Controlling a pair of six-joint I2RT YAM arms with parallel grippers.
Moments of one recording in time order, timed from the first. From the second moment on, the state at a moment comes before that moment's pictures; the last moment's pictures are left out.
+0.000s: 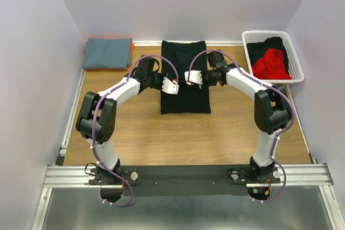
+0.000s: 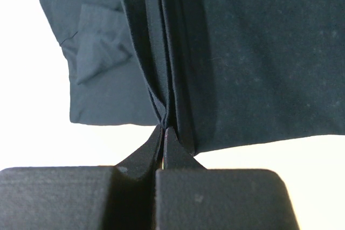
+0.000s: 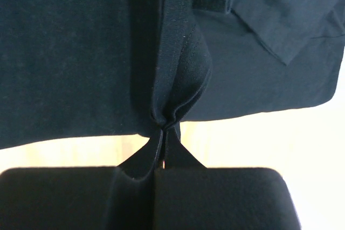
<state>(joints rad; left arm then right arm) -0.38 1.77 1.20 -0.21 0.49 1.43 0.40 1.91 1.42 -0.50 -0.26 -1.34</state>
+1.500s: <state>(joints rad) -0.24 1.96 1.62 -0.24 0.64 0.97 0.32 2.08 1.80 -0.52 -0.28 -0.82</state>
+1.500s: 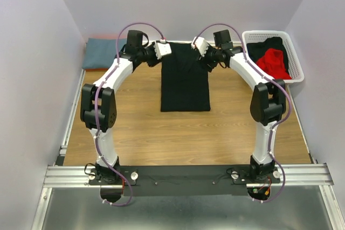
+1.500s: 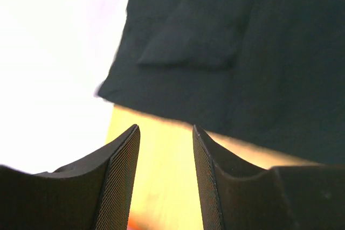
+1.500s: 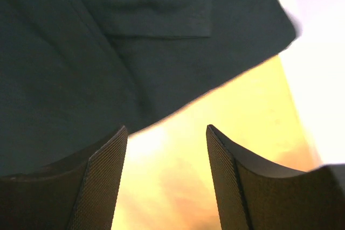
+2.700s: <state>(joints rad) -0.25 1.76 1.05 0.35 1.12 -0.36 0.17 1.98 1.49 -0.49 -1.03 0.12</state>
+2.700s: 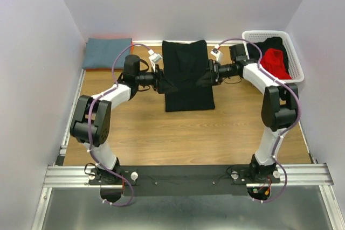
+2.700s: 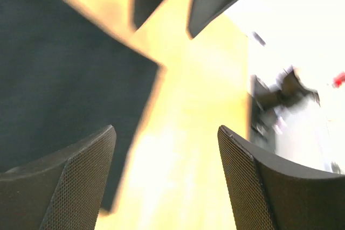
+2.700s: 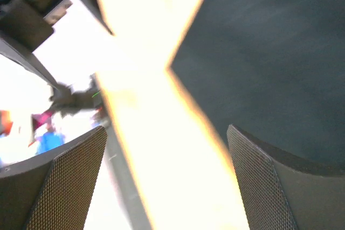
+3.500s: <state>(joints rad) -0.33 2.06 0.96 0.53 1.18 -0.48 0.21 2.12 1.24 -0.49 -1.21 0.10</state>
